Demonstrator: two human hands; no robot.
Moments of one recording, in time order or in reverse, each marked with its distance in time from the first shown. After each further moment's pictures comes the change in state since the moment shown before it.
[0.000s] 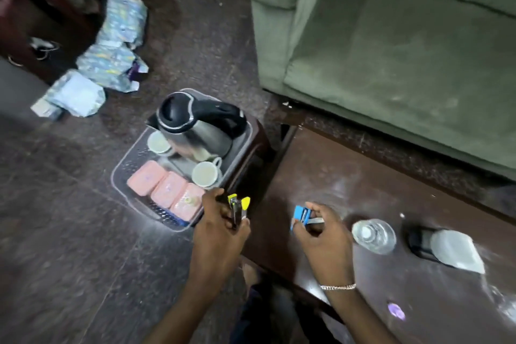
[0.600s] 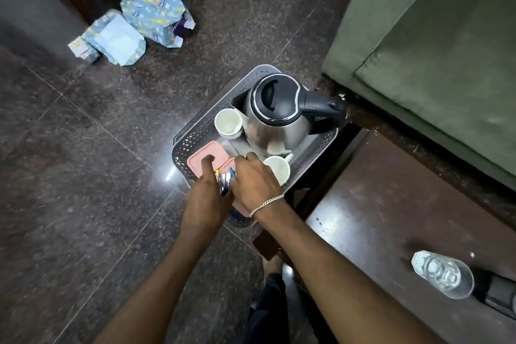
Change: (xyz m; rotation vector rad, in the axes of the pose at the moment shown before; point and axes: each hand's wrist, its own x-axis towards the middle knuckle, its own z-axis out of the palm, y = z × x) left_hand 0.116 -0.127 -0.098 0.342 0.008 -0.179; right_hand 0.039 -0.149 0.264 -0.565 -0.601 -0.484
